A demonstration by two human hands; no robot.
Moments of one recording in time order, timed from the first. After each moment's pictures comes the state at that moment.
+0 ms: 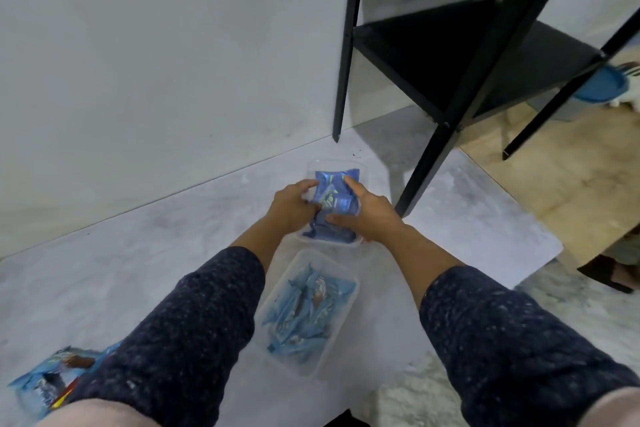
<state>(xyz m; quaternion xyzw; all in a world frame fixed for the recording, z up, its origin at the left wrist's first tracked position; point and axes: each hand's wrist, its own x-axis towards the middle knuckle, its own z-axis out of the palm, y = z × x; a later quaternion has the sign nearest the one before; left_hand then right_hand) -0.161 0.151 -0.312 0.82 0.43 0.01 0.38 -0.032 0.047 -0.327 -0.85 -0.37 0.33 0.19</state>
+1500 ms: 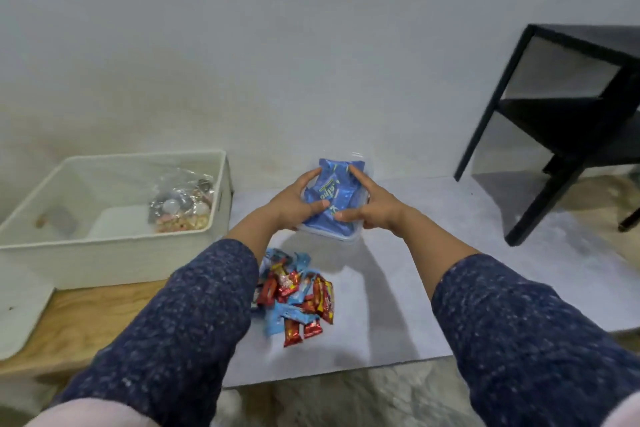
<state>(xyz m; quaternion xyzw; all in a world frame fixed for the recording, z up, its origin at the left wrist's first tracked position) -0.511 0.105 -0.209 0.72 0.47 0.17 0.48 -0.329 0.038 -0.198 -0.63 -0.50 0.48 0.35</state>
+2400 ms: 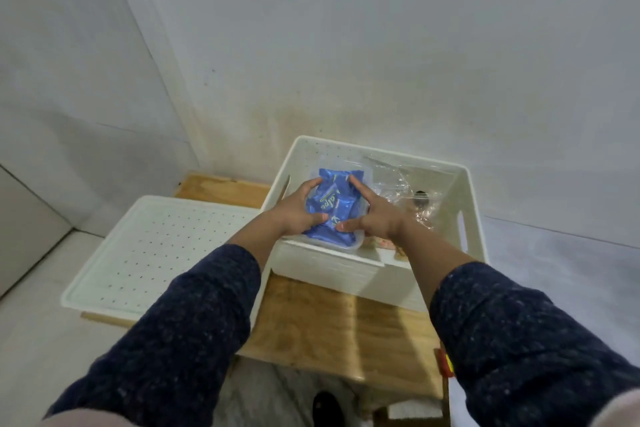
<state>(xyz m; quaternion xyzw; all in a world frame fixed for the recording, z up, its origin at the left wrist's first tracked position) -0.953 0.254 -0.262 0.63 0.61 0.19 0.44 -0.762 0.259 -0.261 -0.55 -0.60 0.53 0.21</state>
